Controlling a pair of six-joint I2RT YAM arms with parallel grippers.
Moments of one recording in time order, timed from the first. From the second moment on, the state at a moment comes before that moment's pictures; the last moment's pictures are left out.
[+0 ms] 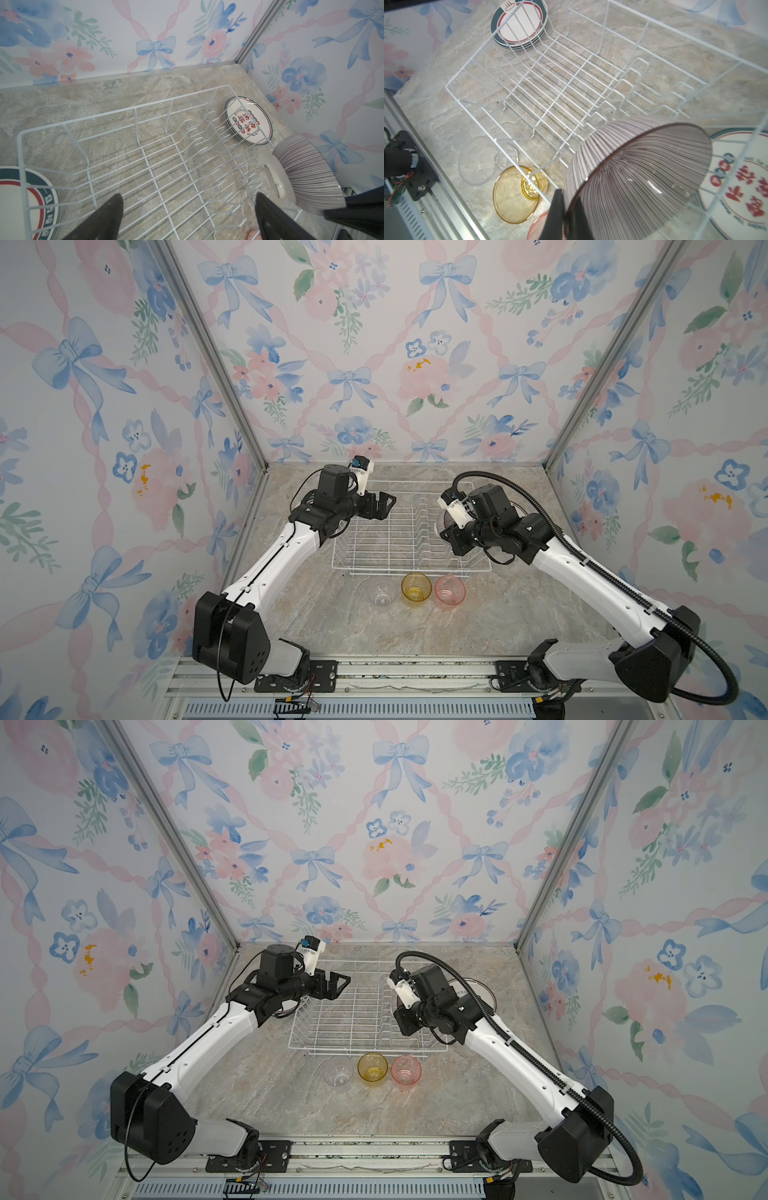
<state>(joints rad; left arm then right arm) -0.37 1.40 1.21 -0.33 0.31 -0.19 0.65 1.31 1.28 -0.80 -0.09 0.03</state>
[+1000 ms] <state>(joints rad) -0.33 1.38 1.16 -0.28 0.31 -0.16 0.43 1.30 1.10 -1.16 0.25 0.22</state>
